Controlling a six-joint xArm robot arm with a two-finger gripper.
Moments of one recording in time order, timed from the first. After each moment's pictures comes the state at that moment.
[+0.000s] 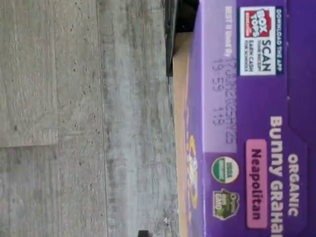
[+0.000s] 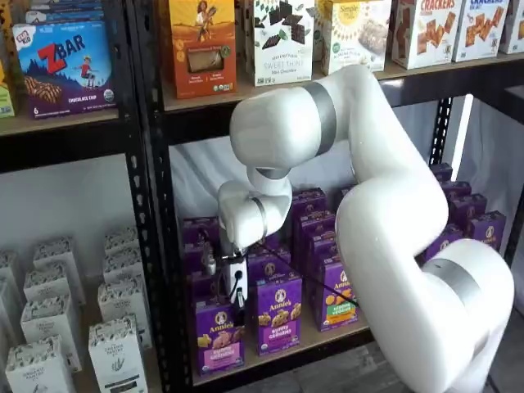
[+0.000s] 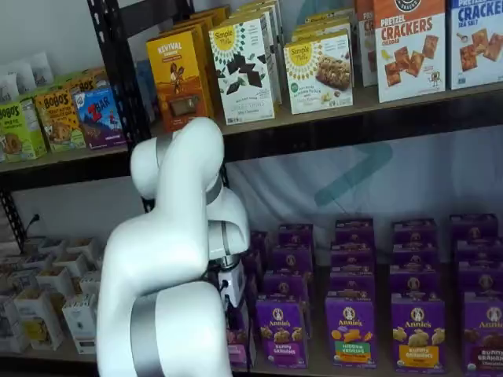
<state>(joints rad) 0.35 1.02 -1.50 0.03 0.48 -1.25</state>
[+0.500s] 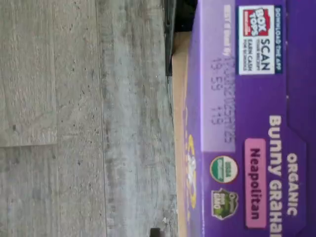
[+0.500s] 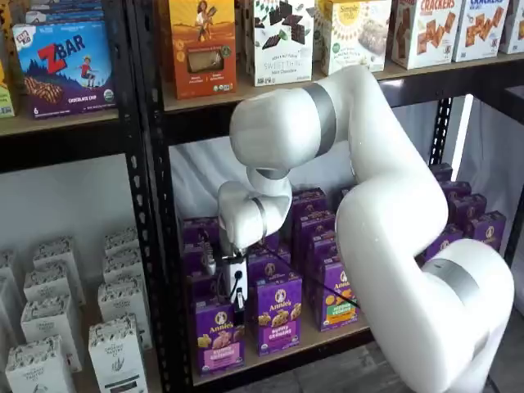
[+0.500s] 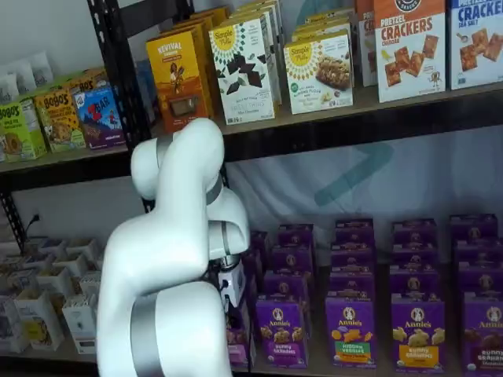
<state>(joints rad) 0.35 1.02 -1.50 0.03 0.47 -1.24</state>
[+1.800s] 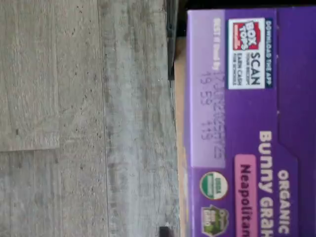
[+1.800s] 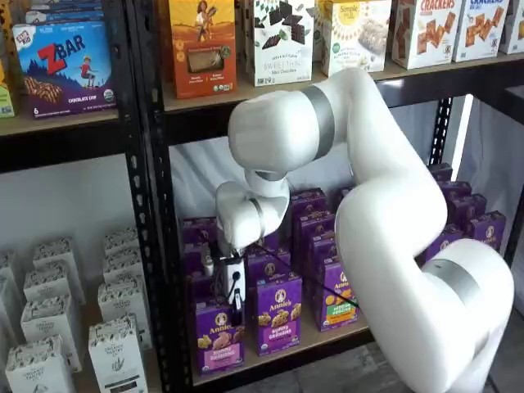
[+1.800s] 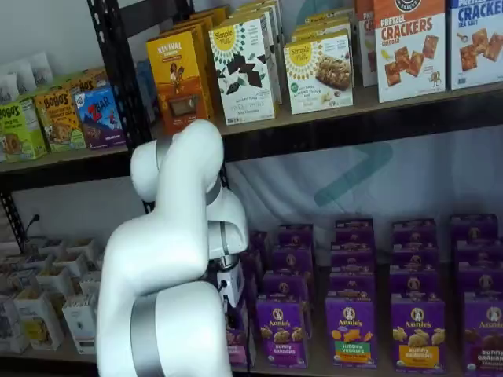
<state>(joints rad) 0.35 1.04 -1.53 0.03 0.50 -1.24</state>
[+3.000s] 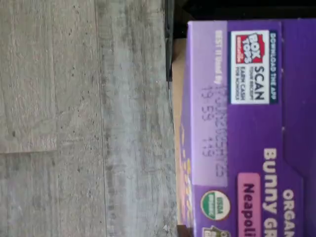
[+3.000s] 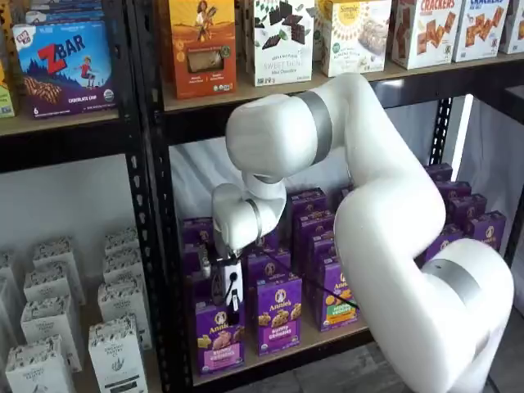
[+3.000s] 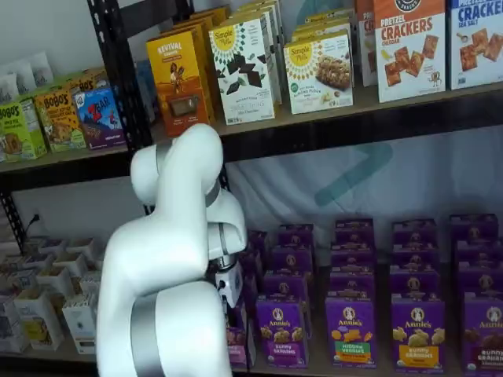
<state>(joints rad) 0.36 1.06 -1.57 0.01 0.52 -1.21</state>
